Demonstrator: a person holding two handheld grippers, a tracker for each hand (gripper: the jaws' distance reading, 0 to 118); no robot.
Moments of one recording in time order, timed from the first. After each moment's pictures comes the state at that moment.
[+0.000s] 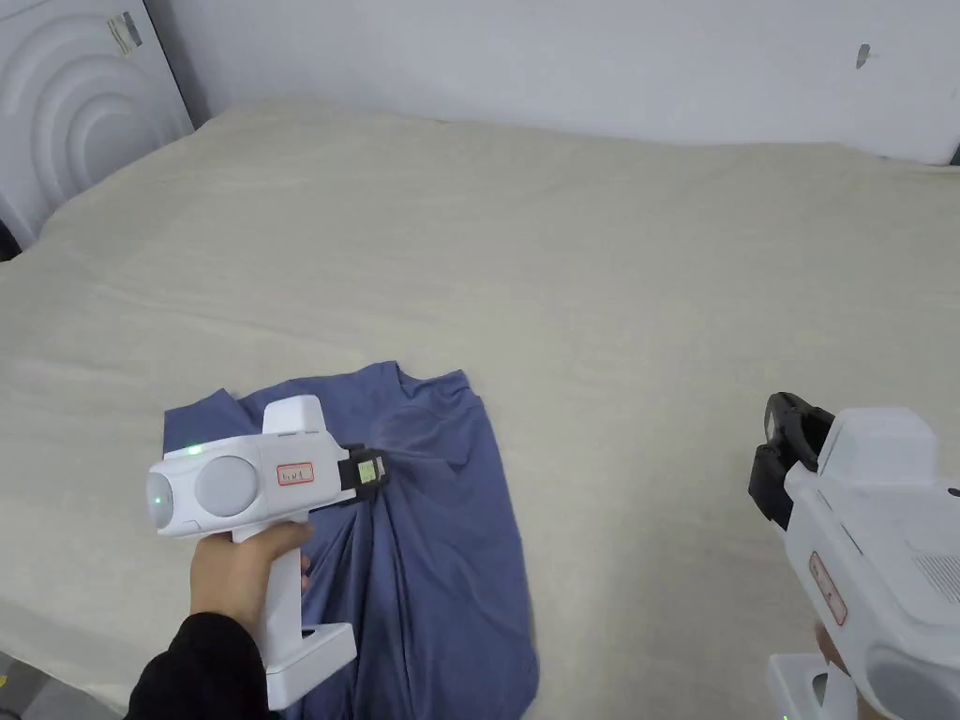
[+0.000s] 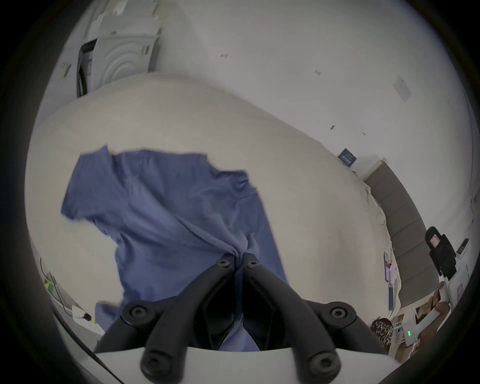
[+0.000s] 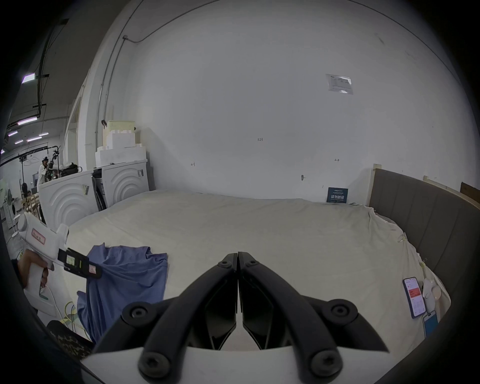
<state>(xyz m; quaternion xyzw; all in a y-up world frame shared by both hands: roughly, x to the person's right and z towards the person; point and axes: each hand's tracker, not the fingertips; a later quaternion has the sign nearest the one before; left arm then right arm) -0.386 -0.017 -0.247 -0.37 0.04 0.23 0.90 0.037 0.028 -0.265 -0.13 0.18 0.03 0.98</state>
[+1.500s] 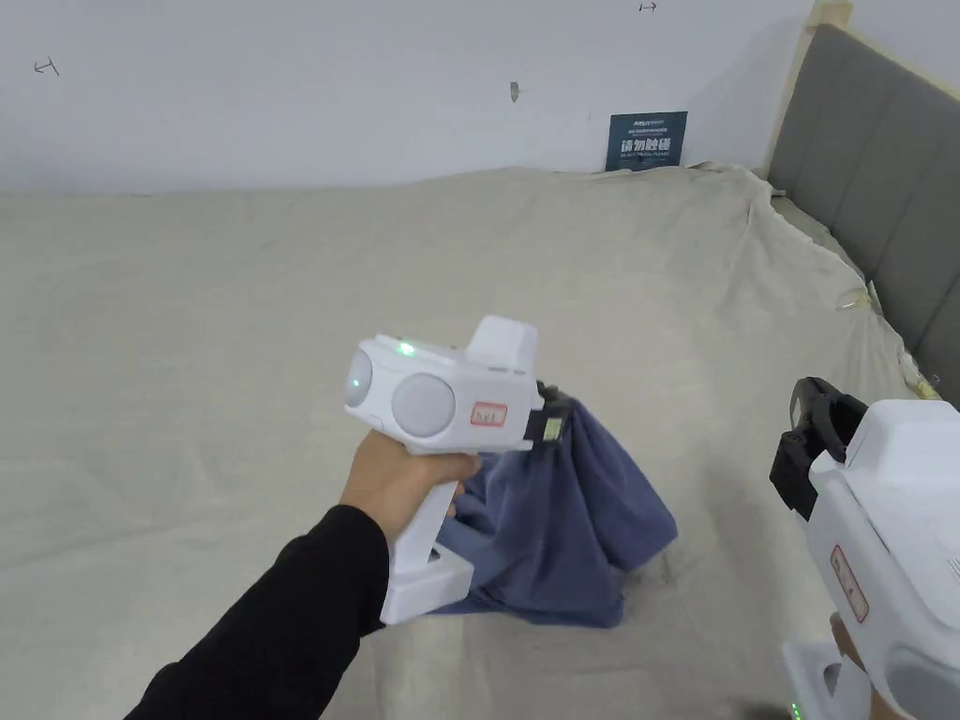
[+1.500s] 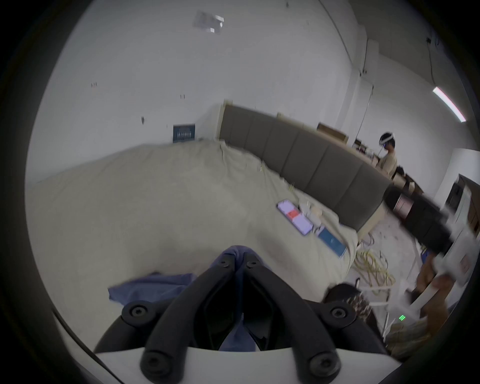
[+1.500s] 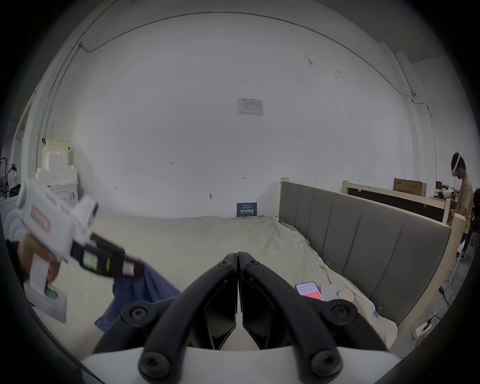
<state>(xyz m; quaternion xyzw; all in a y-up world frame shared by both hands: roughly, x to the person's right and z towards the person) -0.018 0.043 -0.374 -0.35 -0.35 -0.02 0.87 0.224 0.067 -0.202 -0.08 -0.03 0.01 1.00</state>
